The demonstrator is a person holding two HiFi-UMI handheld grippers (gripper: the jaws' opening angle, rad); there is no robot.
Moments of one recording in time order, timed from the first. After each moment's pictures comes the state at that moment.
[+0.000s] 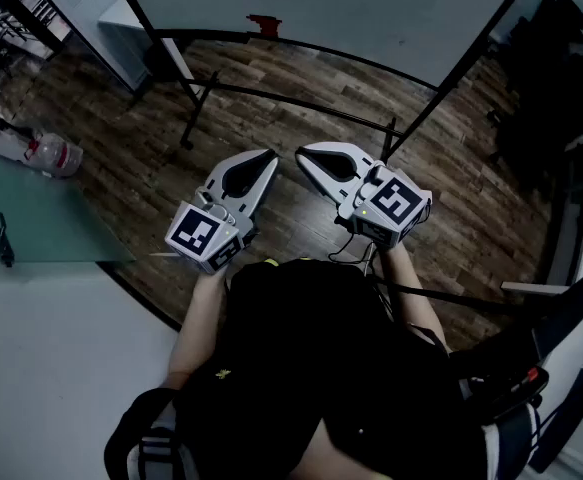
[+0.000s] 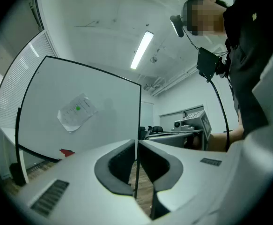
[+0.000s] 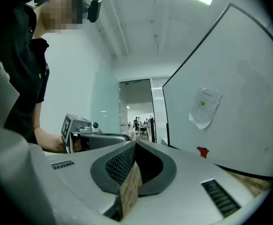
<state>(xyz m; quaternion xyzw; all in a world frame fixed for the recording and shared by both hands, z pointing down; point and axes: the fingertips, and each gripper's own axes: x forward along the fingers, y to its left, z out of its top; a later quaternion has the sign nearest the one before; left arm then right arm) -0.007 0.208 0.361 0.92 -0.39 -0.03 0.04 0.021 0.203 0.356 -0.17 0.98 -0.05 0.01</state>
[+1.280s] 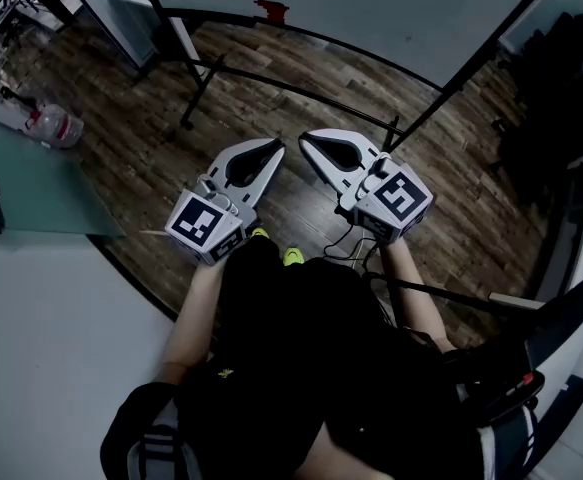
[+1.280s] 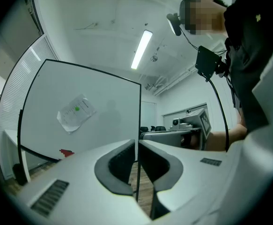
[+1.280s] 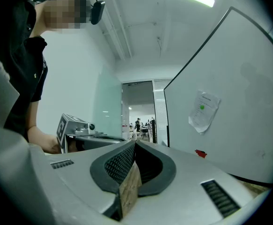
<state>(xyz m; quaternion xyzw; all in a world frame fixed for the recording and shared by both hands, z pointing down) 0.027 0.214 0.361 0.91 -0.41 -0.02 0.04 0.050 0.202 0.348 -0.16 0.99 -0.03 0.01</state>
